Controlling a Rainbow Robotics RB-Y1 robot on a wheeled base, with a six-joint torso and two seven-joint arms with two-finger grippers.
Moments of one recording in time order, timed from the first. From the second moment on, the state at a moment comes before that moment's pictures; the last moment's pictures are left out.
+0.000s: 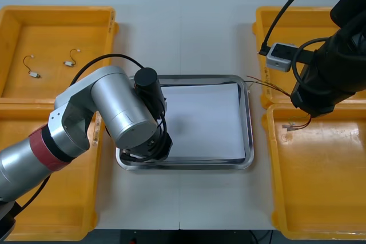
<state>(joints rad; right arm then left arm) -0.70 -0.88 0.27 -2.10 -1.08 1.92 1.74 -0.64 0.52 -0.74 -1.86 0.68 1.69 -0.86</state>
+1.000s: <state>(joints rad) -0.70 -0.73 0.30 -2.06 -1.03 1.92 1.74 -0.64 0.52 -0.55 -2.05 0.73 1.91 -0.86</state>
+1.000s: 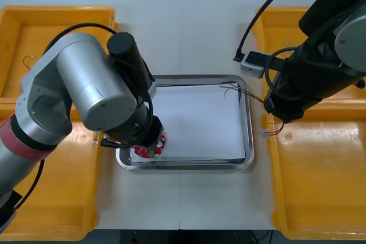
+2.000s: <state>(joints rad) -0.76 -0.58 0.59 -1.92 -0.82 1.83 2.13 -0.50 0.71 -0.05 -2.13 0.83 1.91 -0.89</state>
